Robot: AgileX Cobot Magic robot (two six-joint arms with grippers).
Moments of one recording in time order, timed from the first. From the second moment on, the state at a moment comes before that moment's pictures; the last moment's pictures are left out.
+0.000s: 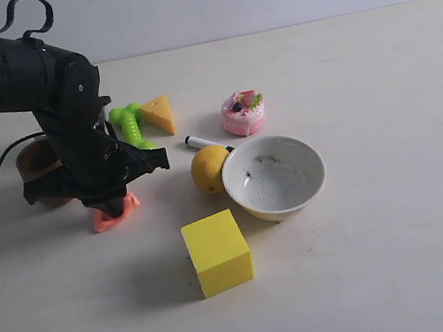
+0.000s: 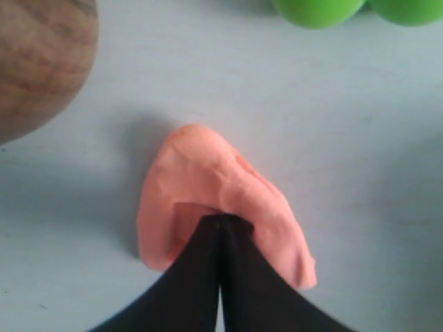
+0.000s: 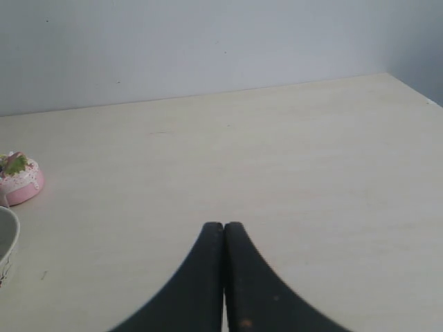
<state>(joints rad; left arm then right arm) -0.54 2.05 -1.29 0.10 0.83 -0.72 -0.06 0.01 0.00 -0.02 0.34 0.08</state>
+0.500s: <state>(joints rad) -0.54 2.06 -1.29 0.08 0.82 -0.71 -0.06 0.01 0.00 -0.02 0.34 0.08</state>
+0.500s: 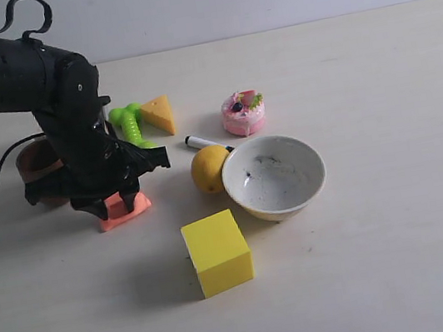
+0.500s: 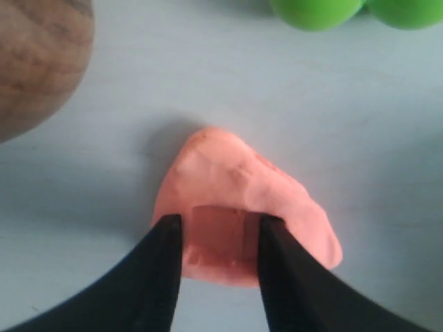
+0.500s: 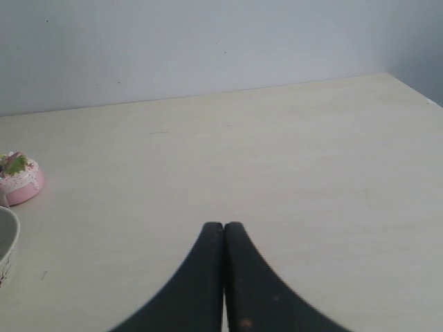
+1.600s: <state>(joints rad) -0.69 1.67 -1.03 0.53 0.59 -1.04 -0.06 0.01 0.00 -0.02 0.34 0.08</state>
